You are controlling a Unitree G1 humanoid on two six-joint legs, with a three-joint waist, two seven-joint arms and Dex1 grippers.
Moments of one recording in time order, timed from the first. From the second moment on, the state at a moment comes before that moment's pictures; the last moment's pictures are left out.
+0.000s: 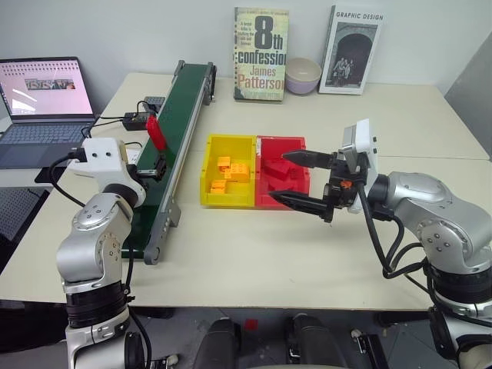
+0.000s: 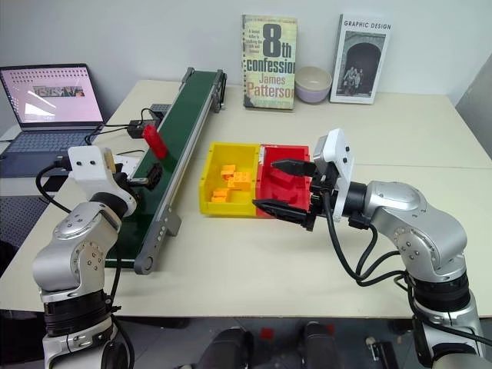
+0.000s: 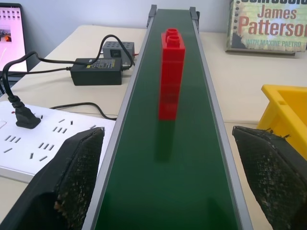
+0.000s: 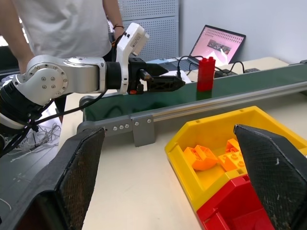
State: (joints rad) left arm -0.38 0.41 0.36 -0.24 -0.32 0.73 -0.12; right arm -0.56 -0.55 0.00 -0.49 0.73 0.82 0.76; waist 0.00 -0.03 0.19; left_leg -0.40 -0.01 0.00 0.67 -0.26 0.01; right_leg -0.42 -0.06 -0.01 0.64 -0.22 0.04
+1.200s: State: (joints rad) left arm -0.37 0.41 0.38 -0.28 -0.35 0.82 -0.08; right arm -0.60 -0.57 0.00 -0.50 0.77 0.84 0.74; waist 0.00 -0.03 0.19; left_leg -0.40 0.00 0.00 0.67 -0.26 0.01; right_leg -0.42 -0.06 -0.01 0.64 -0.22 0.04
